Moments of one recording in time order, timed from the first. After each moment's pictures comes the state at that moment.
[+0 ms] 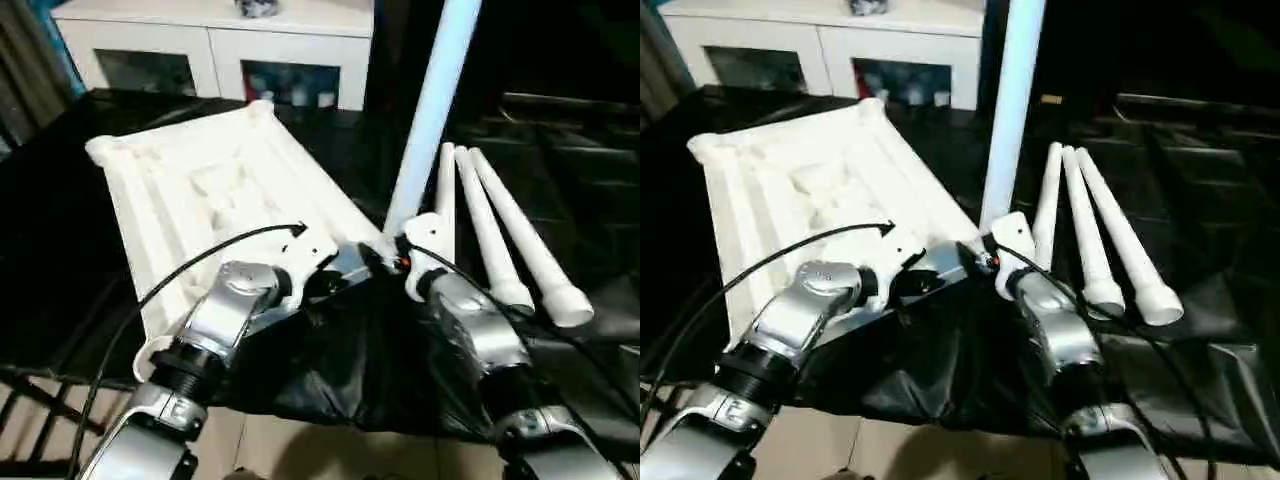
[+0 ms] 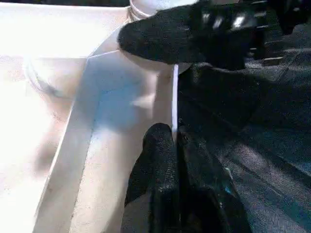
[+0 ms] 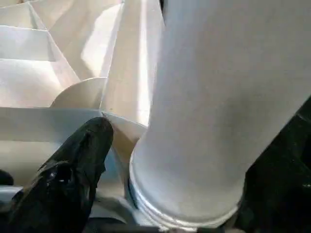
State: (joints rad) left arm -0.56 0.16 -0.26 0.43 0.08 0.42 -0.78; right arm -0.47 -0.15 0.07 0.56 0.02 0.09 0.35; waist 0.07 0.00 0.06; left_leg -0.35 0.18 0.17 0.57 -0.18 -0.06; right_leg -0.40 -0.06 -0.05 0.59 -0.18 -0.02
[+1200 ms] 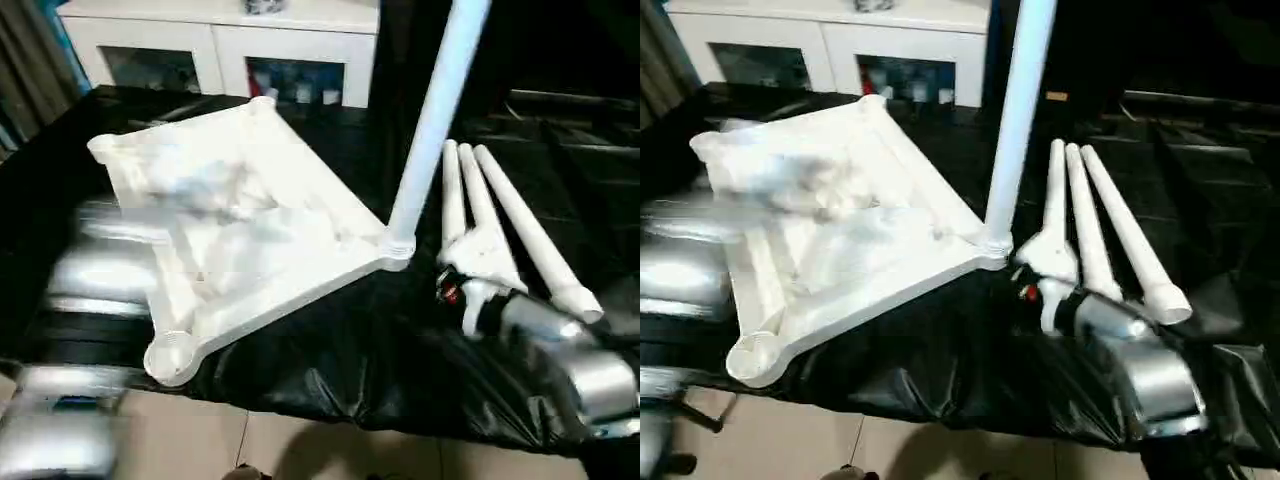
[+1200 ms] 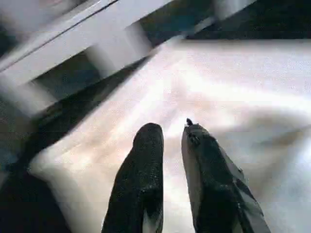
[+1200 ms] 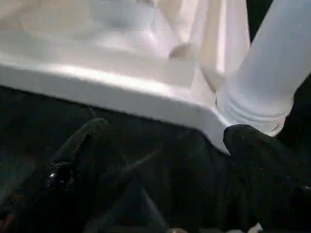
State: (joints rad) left arm -0.61 0.51 0.08 0.32 0.15 0.39 -0.41; right arm -0.20 -0.44 0.12 -0.13 0.21 0.58 0.64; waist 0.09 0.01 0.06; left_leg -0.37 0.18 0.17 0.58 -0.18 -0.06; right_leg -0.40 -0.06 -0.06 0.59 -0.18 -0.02
